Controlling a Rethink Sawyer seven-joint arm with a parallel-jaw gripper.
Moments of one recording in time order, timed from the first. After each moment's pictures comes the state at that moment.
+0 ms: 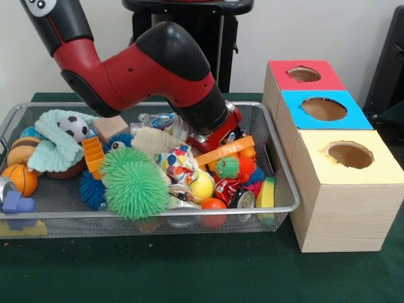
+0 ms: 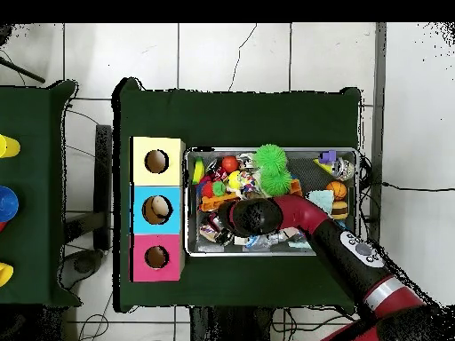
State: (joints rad) arm -0.94 -0.16 0.80 1.72 -0.71 0.69 1.14
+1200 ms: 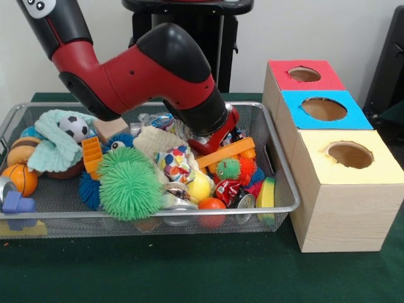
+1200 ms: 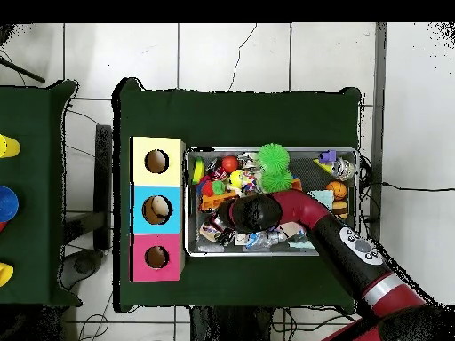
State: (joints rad) arm -0.95 -0.15 0.84 1.69 -0.77 0.76 1.07
